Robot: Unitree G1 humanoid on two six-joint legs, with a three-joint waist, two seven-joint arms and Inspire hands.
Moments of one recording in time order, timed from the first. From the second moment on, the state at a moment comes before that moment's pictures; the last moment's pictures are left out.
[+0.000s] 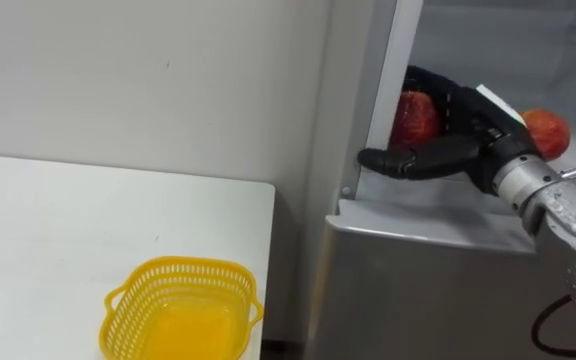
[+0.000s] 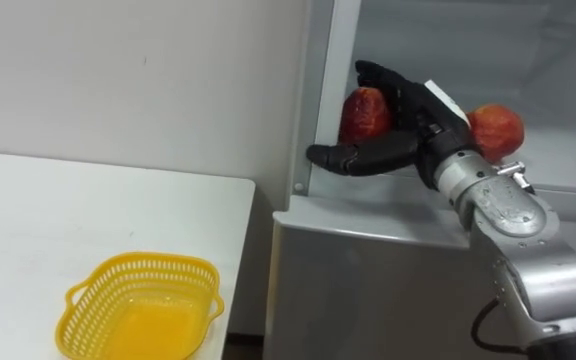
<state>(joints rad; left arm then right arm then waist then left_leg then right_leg) 0.13 0.27 0.03 1.06 0.42 0.19 -0.20 -0.79 -0.56 0.07 0.39 0.31 0.13 0.20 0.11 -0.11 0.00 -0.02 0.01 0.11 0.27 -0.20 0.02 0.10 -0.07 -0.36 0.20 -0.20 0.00</state>
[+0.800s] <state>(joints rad) 0.12 0.30 0.03 1.06 0.42 0.19 -0.20 -0.79 -0.56 0.09 0.39 0.31 0.13 0.22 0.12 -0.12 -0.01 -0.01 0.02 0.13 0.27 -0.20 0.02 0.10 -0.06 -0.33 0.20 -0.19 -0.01</state>
